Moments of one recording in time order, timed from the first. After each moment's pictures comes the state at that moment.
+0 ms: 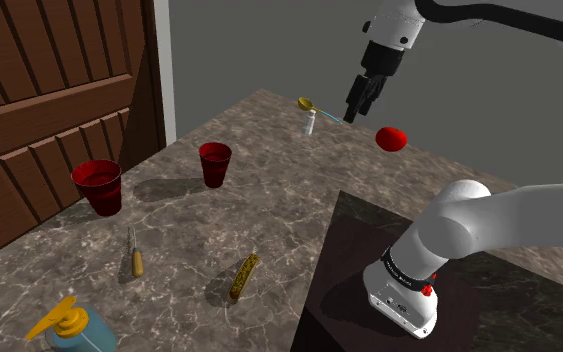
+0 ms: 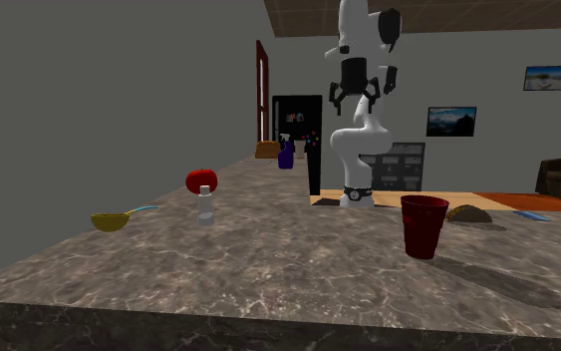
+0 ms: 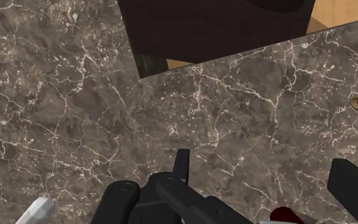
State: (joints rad) arm -0.01 -0.79 0.07 -2.36 0.10 1.55 -0.09
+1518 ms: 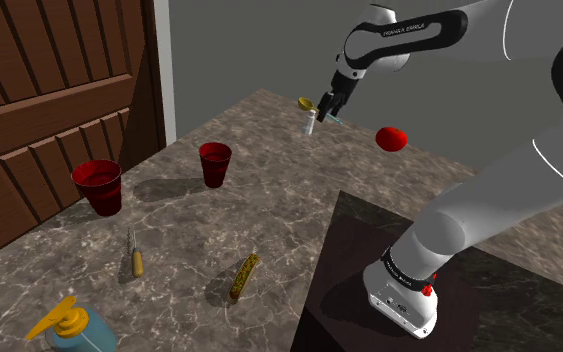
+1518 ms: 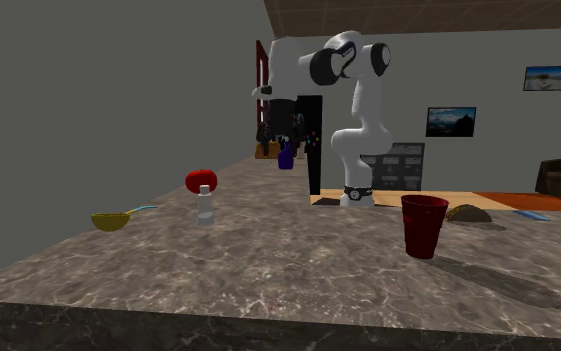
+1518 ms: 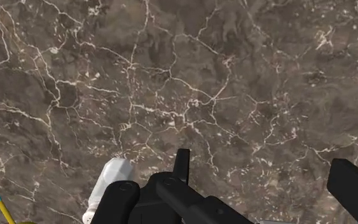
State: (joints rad) arm -0.13 -0.28 -0.15 -2.32 0.00 2.15 -0.34
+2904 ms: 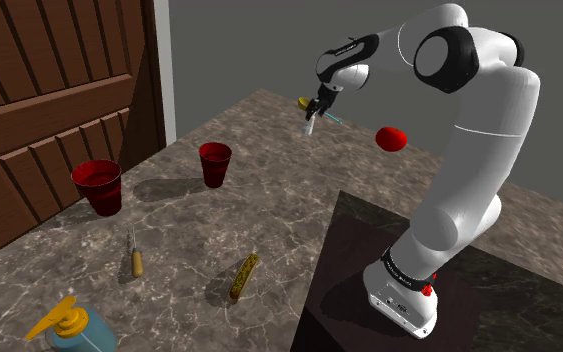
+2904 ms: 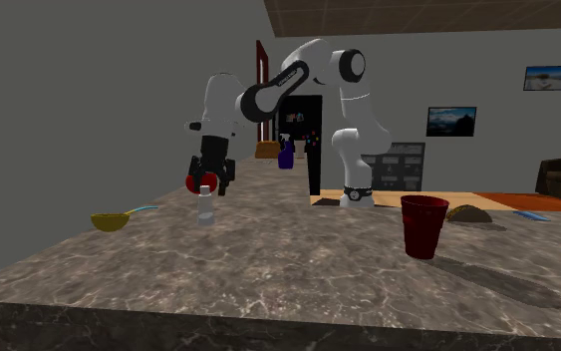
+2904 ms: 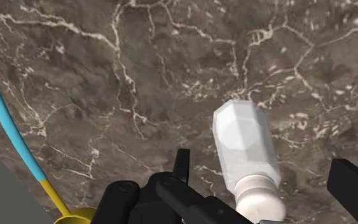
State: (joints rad) arm -0.24 0.34 -0.23 -1.87 0.22 2.40 -0.61
